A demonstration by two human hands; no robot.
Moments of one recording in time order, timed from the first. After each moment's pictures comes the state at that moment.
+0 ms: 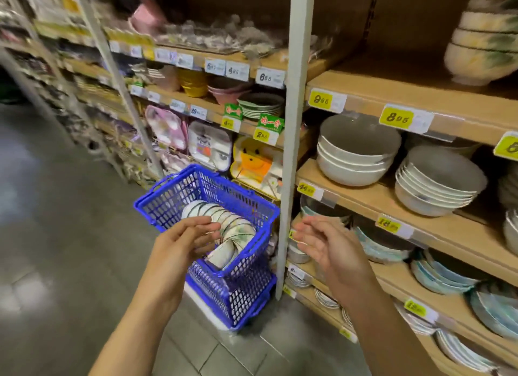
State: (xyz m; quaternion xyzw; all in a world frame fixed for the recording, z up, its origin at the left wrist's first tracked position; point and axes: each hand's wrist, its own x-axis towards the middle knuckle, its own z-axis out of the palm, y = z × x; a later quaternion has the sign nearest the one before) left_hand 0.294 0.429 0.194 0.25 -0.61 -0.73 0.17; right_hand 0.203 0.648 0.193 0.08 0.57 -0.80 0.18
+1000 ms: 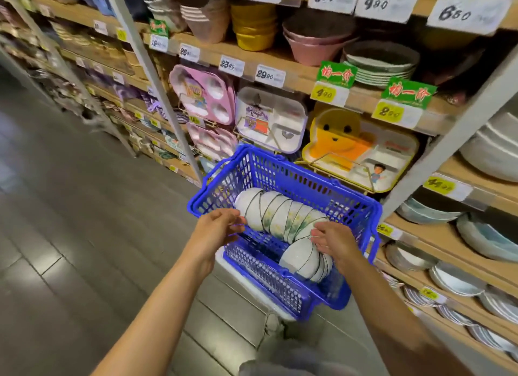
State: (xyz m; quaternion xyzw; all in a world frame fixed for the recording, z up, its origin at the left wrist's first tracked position) left_hand 0.177 0.133 0.099 0.33 -0.65 -0.69 -0.03; right_hand 0.096 0.358 0.034 0.23 0.70 -0.62 0.25
